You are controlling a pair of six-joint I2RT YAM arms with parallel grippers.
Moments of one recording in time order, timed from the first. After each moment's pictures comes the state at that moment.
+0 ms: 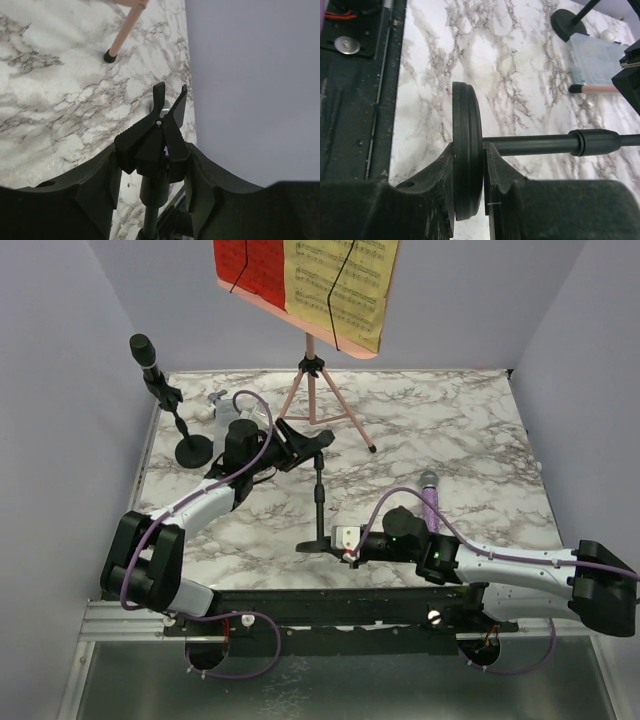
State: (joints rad) left arm -0.35 1.44 0.78 0.35 0.44 -1.06; right arm 1.13 1.12 0.50 0.34 -0.27 -0.48
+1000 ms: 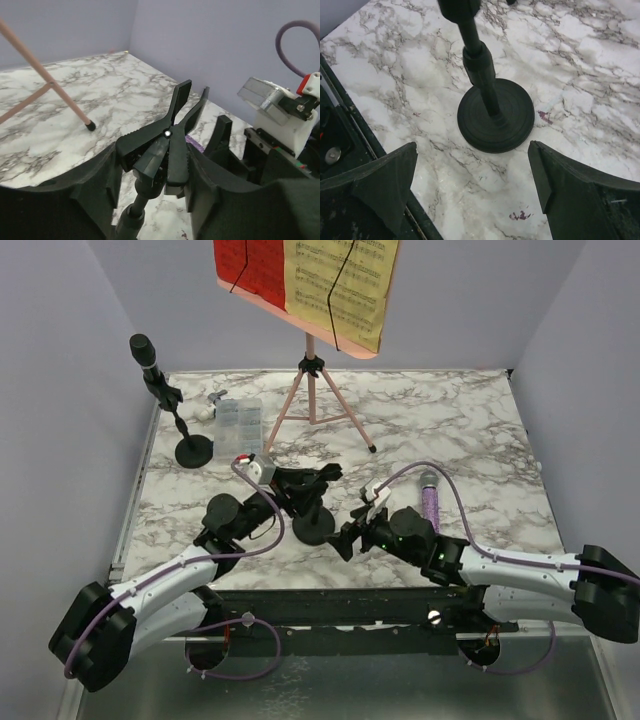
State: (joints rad) left arm -0.65 0.97 0.34 0.86 0.30 -0.35; right arm 1.09 1.10 0.44 0.39 0.18 0.24
